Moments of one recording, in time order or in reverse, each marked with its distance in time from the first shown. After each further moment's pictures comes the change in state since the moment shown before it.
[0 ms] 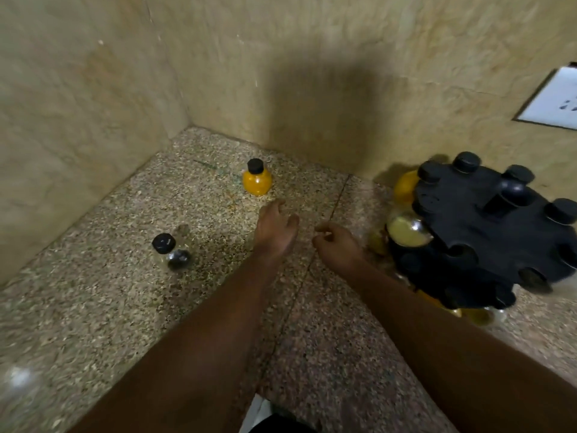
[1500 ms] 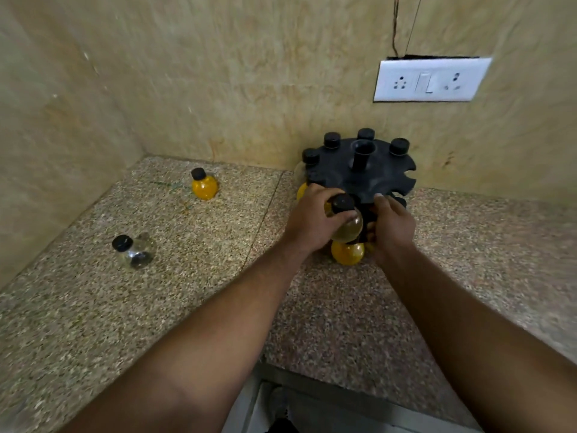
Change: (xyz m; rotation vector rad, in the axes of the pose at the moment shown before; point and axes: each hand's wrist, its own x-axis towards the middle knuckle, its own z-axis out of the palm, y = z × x) left_hand -0.185 0.172 0.066 -0.018 -0.236 0.557; right_hand -0.145 0.087 -0.179 0.893 0.608 0.046
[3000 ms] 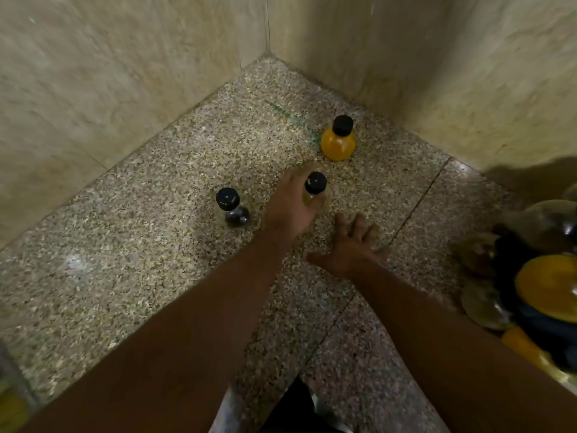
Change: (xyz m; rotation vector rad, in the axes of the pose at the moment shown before) left_hand 0.004 -0.322 -0.166 0.122 0.281 -0.474; right_hand -0.018 0.208 0.300 -1.761 -0.947 -0.135
